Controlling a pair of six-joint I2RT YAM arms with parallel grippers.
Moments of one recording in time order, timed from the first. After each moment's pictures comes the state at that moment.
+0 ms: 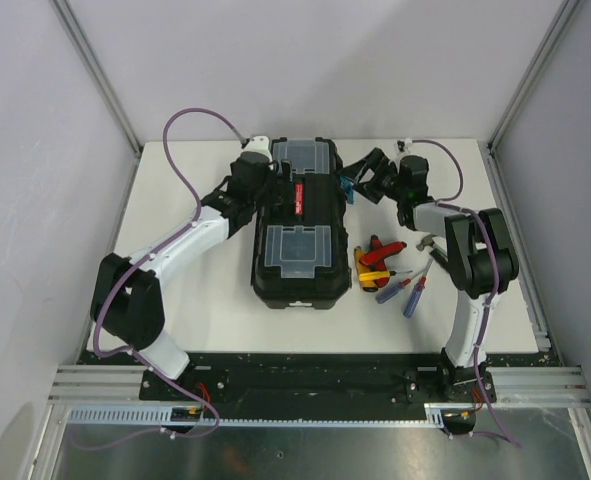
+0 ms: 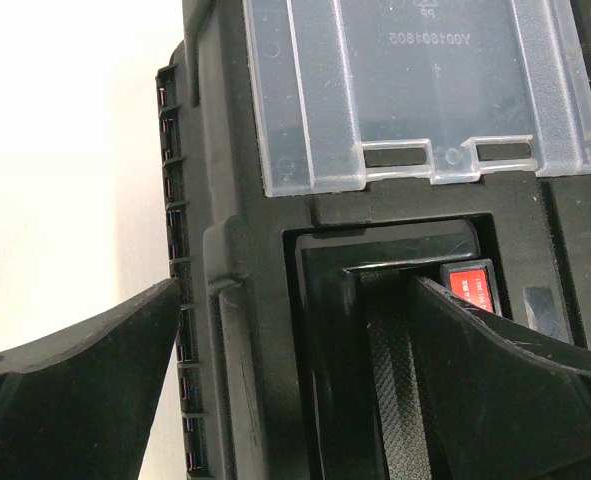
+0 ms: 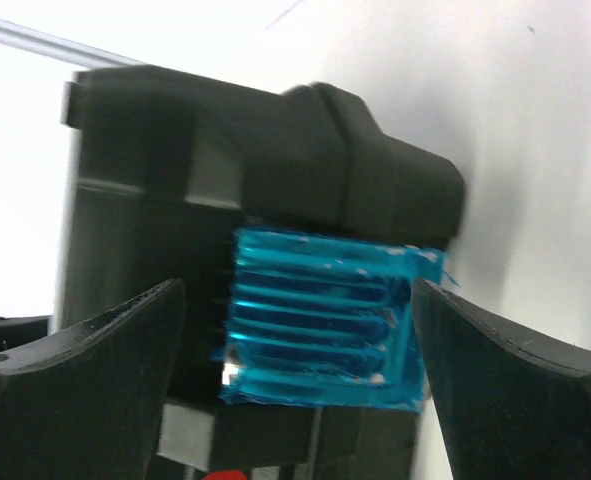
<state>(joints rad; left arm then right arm) -0.52 1.64 1.27 -0.21 -0.22 -0.37 0.21 1.99 1.20 0.60 -0.50 0.96</state>
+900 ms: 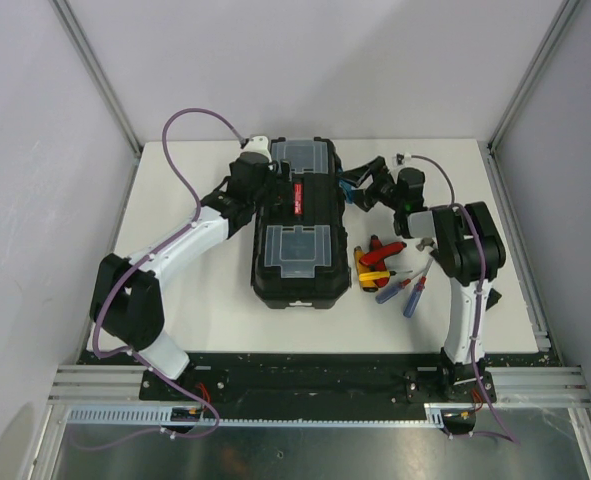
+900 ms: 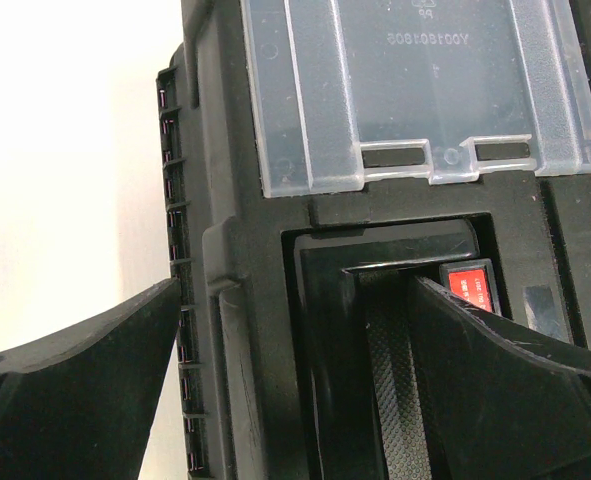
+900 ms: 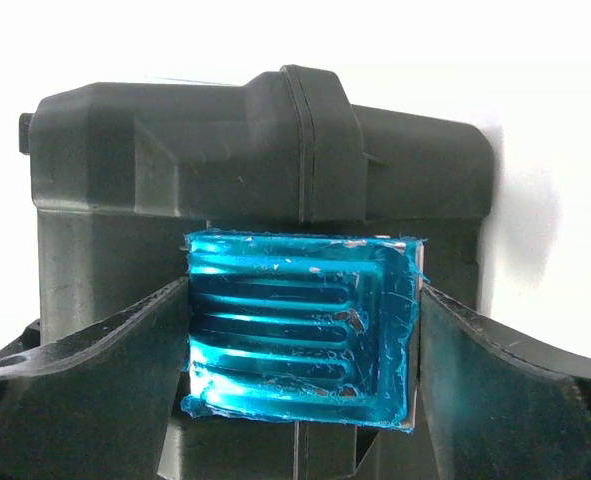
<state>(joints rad) -0.52 1.63 1.26 -0.21 -0.23 -0.37 0.21 2.12 1.17 0.82 -0.57 1.25</state>
